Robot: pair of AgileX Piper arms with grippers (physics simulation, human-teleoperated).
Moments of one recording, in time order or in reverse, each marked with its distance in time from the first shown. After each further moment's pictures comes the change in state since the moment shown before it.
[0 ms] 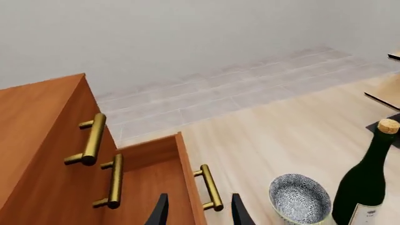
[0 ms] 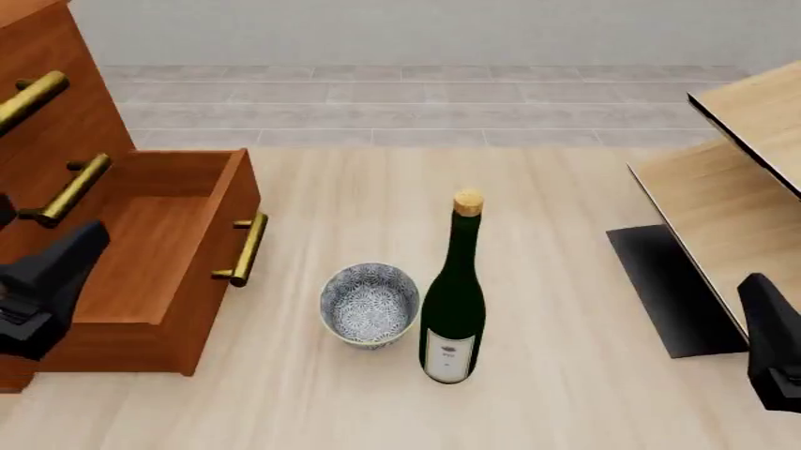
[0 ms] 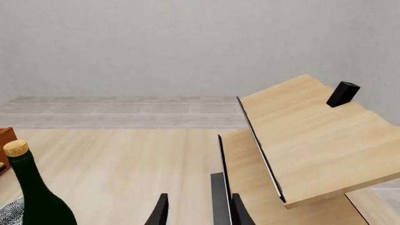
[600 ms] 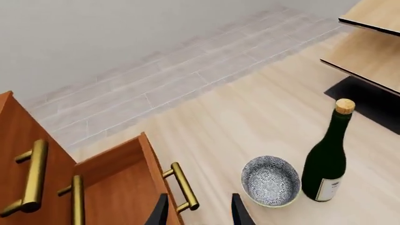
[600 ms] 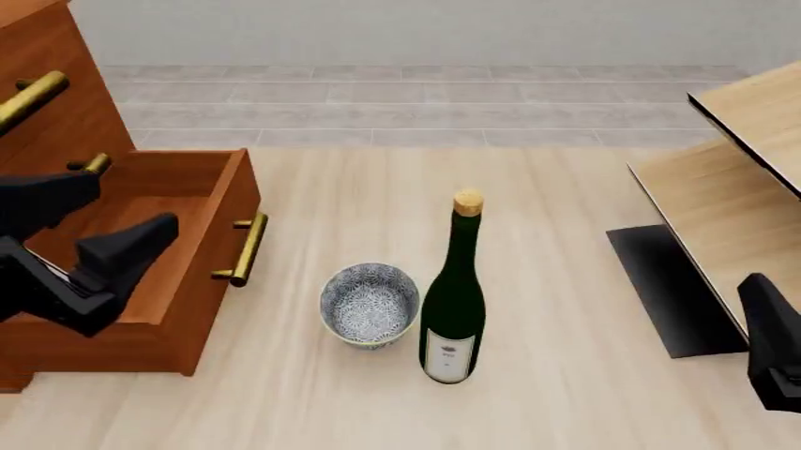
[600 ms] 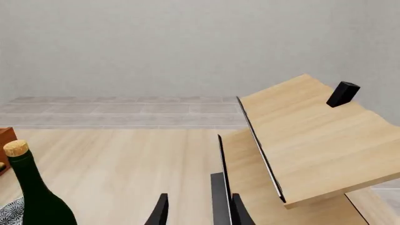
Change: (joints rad) left arm -0.175 0.224 -0.141 0.071 0.059; right arm 0.000 0.000 0.000 0.000 0.000
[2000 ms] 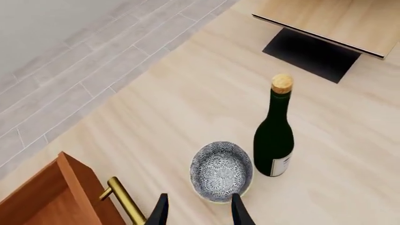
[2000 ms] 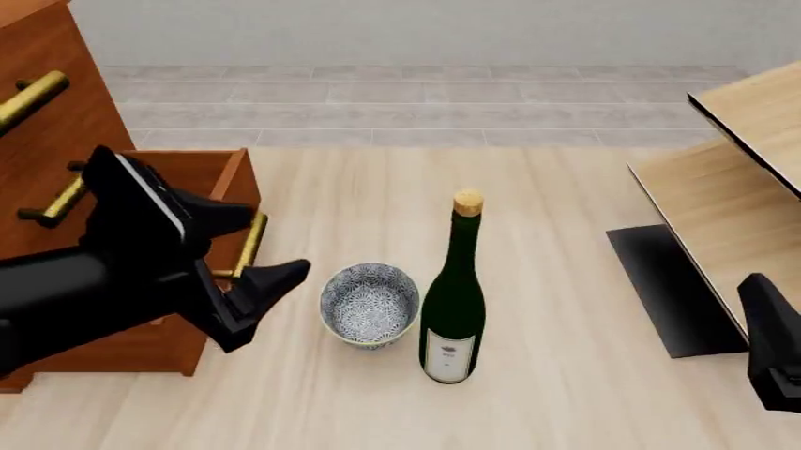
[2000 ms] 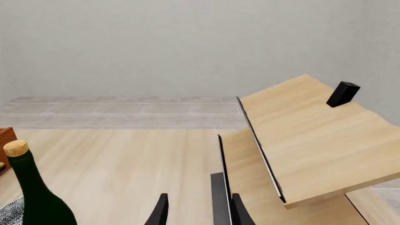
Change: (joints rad) left arm -0.258 0.389 -0.071 -0.103 0.033; right arm 0.000 0.000 0.000 0.000 0.000
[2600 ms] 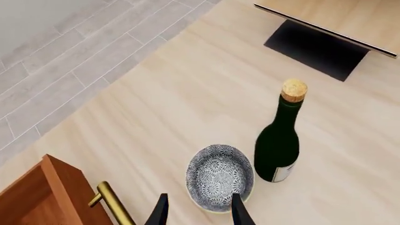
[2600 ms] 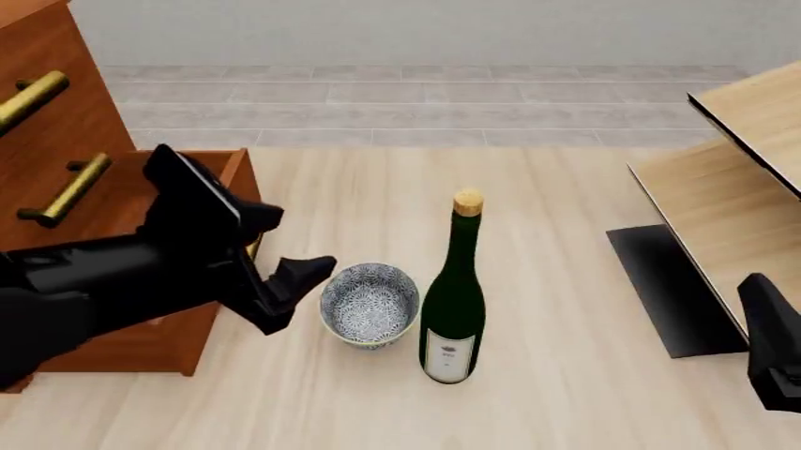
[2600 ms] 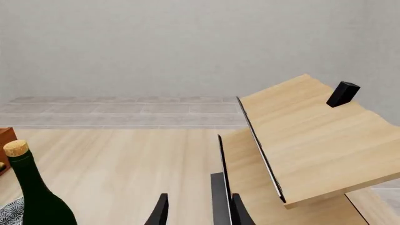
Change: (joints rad) left arm -0.002 0.155 -0.045 -0.057 -0.020; right arm 0.000 0.000 0.000 0.000 0.000
